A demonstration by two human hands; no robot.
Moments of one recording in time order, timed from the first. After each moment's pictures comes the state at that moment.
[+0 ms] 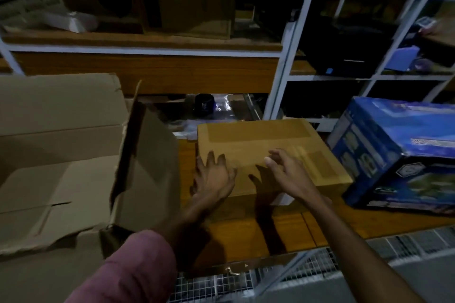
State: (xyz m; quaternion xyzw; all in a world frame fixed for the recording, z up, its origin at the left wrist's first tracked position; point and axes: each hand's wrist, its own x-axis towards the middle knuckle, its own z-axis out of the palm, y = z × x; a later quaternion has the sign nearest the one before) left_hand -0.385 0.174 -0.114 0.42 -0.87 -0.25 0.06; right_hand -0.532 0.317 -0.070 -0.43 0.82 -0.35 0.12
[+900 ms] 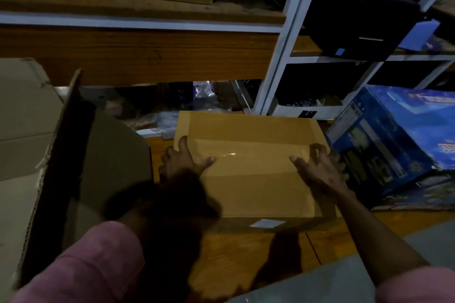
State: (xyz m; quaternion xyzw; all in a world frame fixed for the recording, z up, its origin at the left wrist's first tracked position) left_hand -0.456 0.032 -0.172 0.52 -0.80 -0.30 0.04; right_hand -0.700 0.293 -0.148 -0.18 0.95 -0.21 0.12
